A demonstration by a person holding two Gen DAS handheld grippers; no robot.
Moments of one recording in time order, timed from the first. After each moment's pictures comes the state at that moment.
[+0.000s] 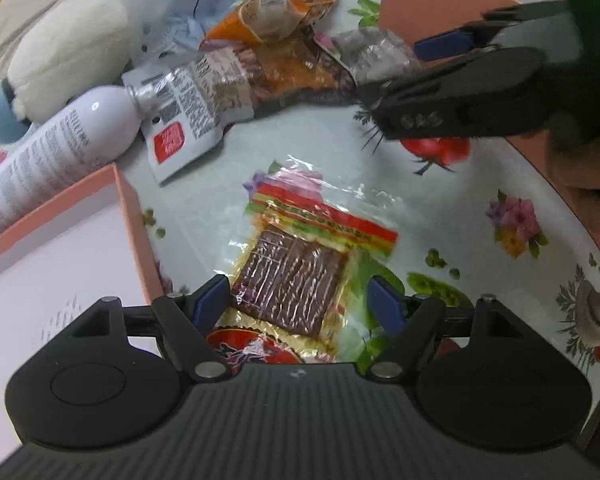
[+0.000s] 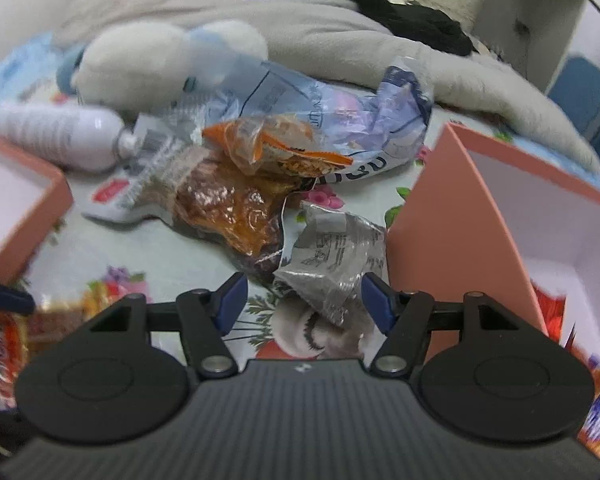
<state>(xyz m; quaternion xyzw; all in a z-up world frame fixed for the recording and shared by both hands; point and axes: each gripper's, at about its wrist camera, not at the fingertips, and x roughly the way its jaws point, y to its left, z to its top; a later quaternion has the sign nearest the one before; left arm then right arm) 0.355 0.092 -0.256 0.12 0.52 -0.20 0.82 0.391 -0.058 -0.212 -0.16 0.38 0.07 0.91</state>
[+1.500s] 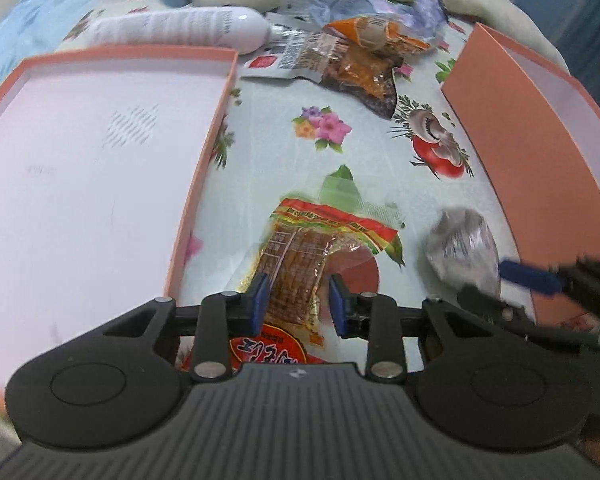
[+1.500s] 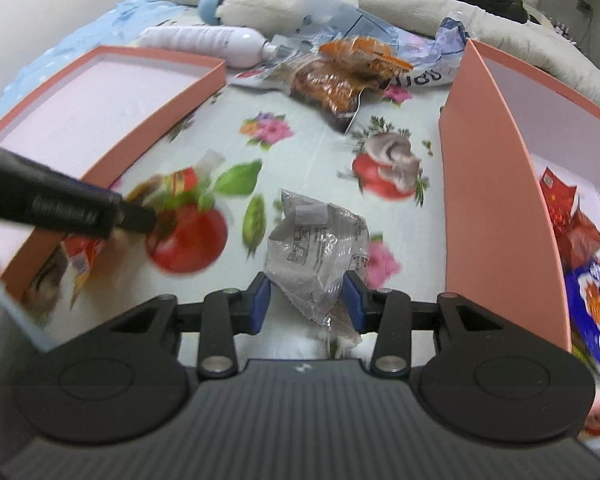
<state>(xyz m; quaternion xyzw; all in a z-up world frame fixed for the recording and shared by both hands) 0.231 0.093 -0.215 -0.10 0.52 0.00 0.85 0.216 -0.096 -0.189 -0.12 0.44 0.19 0.87</state>
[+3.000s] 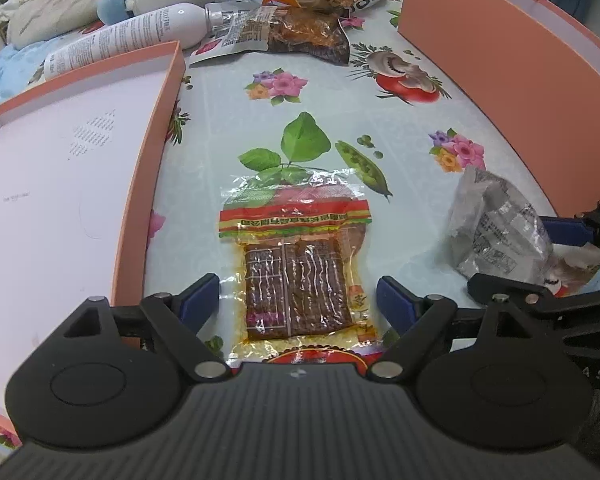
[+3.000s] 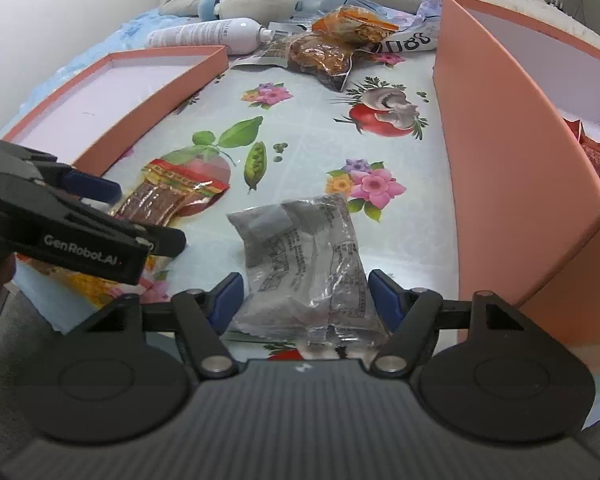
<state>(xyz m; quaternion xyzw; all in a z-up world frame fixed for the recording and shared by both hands) 0.209 0.062 -0.248 0.02 0.51 -0.04 0.86 0.189 -0.128 -0.225 -0.07 0.42 0.20 0.88</state>
